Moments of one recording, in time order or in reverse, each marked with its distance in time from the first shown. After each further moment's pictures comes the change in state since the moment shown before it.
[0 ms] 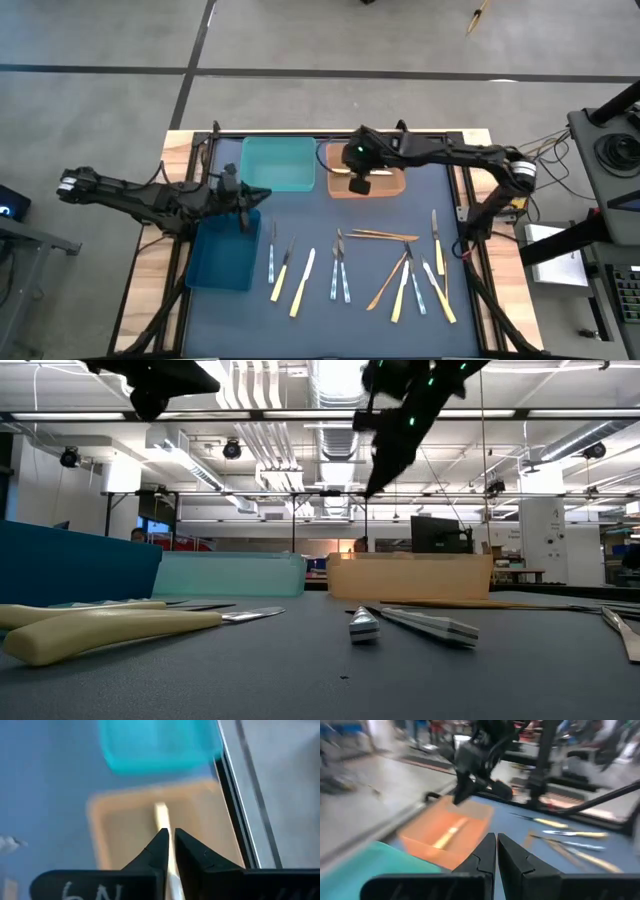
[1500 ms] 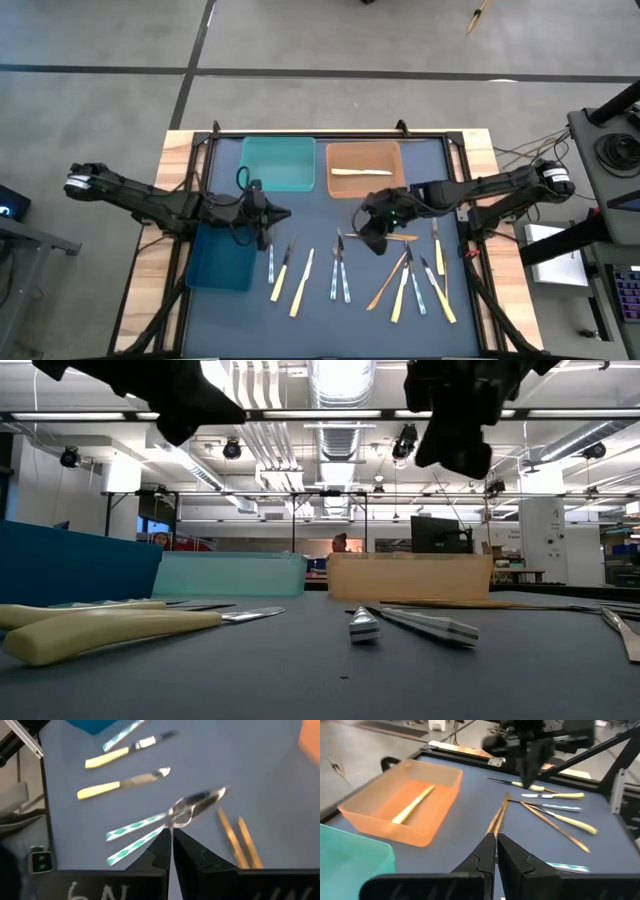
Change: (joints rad) left arm -0.010 0.243 0.000 0.101 0.119 0.019; right arm 0.395 -0.249 -0.343 0.136 -0.248 0.907
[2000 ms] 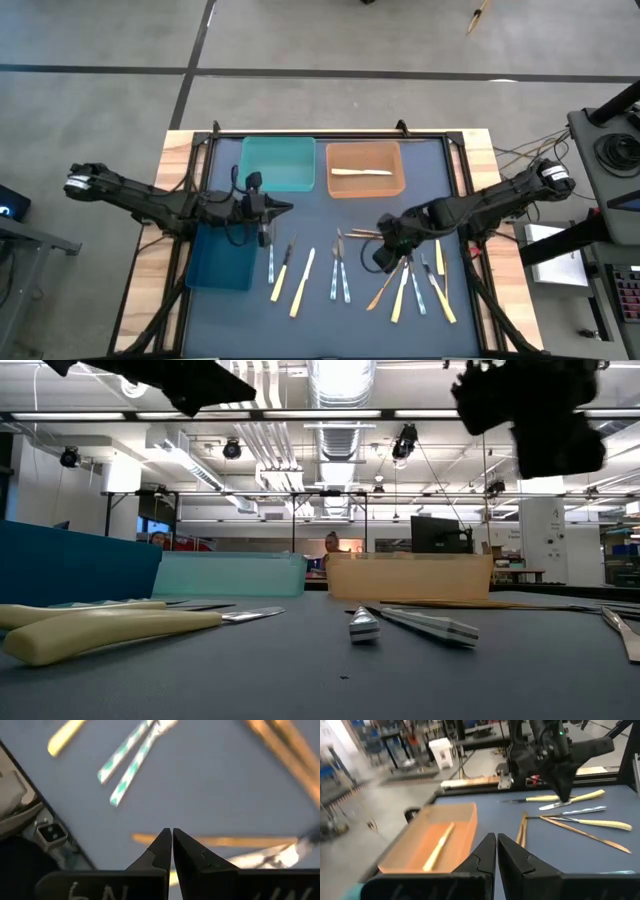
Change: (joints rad) left arm 0.005 -0.002 0.000 0.150 -0.035 0.366; right arm 0.202 0.000 0.000 -0.240 -0.049 0.513
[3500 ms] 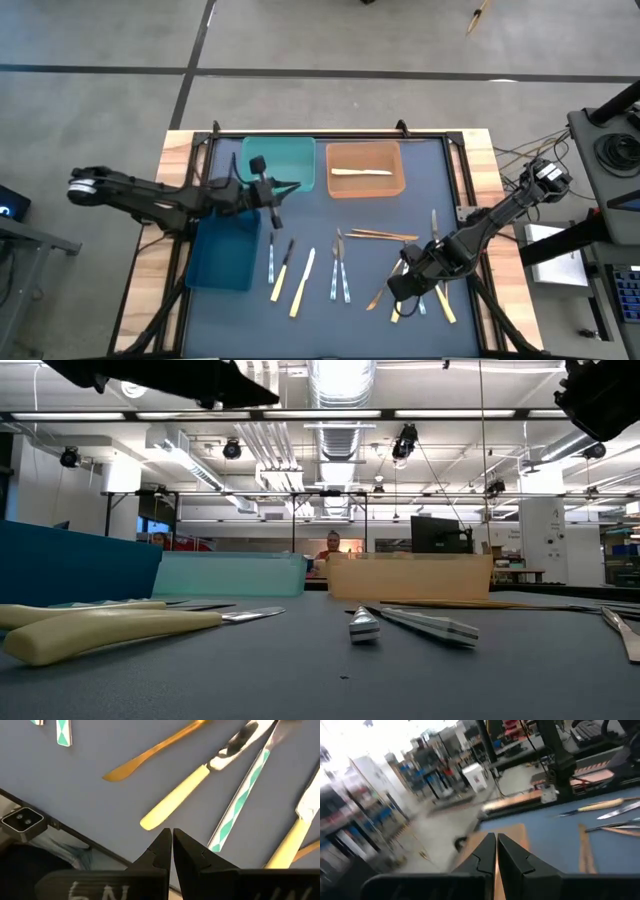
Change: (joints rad) left arm 0.140 0.105 0.000 0.221 0.006 0.224; right arm 0.330 0.036 -0.039 -0.018 0.058 0.629
